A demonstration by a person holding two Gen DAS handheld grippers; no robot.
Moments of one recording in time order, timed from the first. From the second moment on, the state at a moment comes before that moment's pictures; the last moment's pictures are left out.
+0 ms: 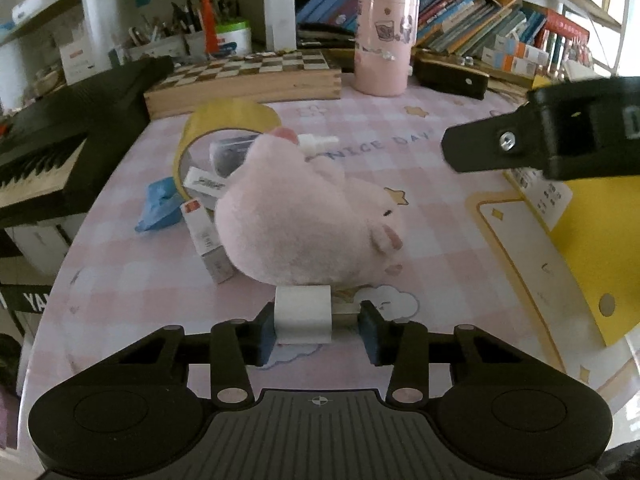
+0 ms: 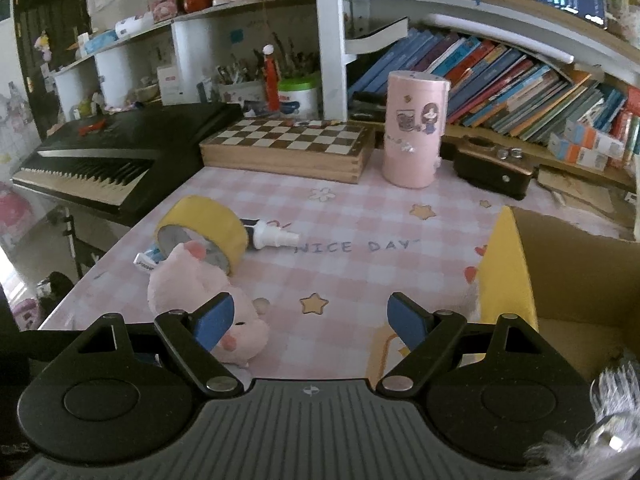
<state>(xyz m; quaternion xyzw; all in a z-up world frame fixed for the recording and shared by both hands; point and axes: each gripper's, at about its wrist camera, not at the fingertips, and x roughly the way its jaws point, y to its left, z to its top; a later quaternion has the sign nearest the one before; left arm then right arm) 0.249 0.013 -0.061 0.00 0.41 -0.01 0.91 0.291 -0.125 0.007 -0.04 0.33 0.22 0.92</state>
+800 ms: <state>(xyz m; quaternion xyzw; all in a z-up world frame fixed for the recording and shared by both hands) 0.193 0.098 -0.046 -0.09 0.40 0.15 0.90 0.310 -0.011 -0.040 -0.27 0.33 0.37 0.83</state>
